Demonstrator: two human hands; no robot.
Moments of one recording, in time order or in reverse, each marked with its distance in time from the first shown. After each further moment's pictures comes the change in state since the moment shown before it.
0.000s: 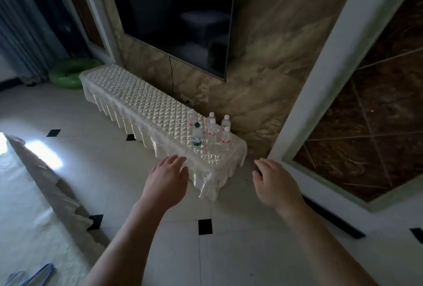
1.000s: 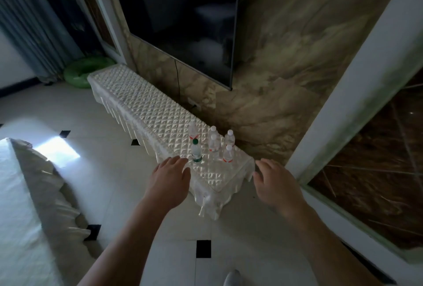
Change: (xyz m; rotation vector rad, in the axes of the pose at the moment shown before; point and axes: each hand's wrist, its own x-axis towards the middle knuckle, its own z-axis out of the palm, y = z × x) left_hand 0.178 0.047 0.047 0.094 -0.024 -0.093; right_hand 0.195 0.076 -0.014 -0.023 -0.041 -0.097
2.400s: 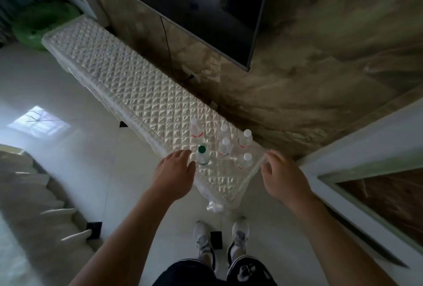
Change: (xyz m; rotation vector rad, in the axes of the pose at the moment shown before) left_hand 0.270 -0.101 0.075 -0.030 -0.283 -0.032; right_hand 0.268 -0.006 0.091 0.090 -0.200 0.164
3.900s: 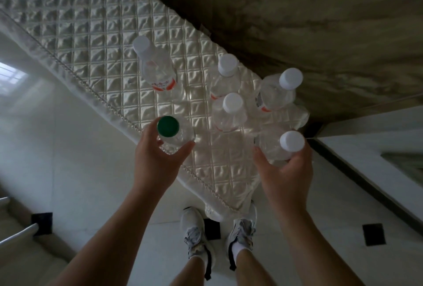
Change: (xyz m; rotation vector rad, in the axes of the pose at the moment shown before) left_hand 0.187 -0.116 0.300 -0.598 0.277 -0.179; right_hand 0.170 0.097 0.311 0.569 0.487 0.345
